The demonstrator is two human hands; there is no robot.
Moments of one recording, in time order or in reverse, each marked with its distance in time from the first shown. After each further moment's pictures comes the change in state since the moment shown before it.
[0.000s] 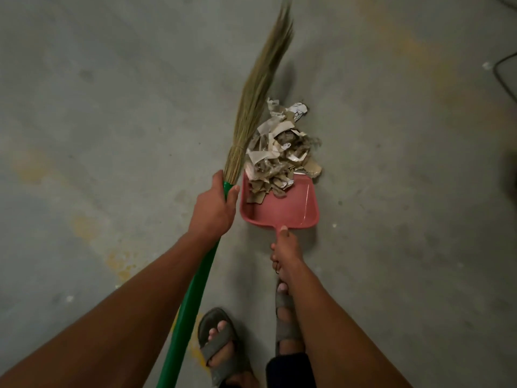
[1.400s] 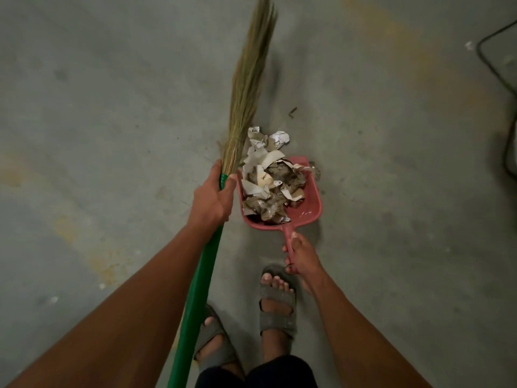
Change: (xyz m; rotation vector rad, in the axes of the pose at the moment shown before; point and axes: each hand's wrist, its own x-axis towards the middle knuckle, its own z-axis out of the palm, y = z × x) left_hand -0.021 0.054 0.036 -0.269 -0.070 -0.100; right_hand 0.021 0.043 -0.104 0.021 -0.195 -0.156
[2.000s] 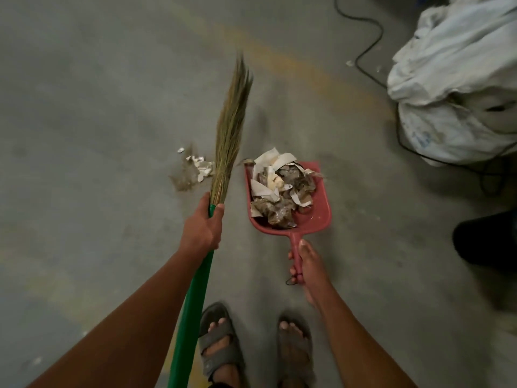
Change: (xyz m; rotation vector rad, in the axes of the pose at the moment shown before) left_hand -0.113 0.076 0.044 0.099 -0.156 0.051; right_hand -0.136 -0.003 -0.116 0.351 0.180 -0.135
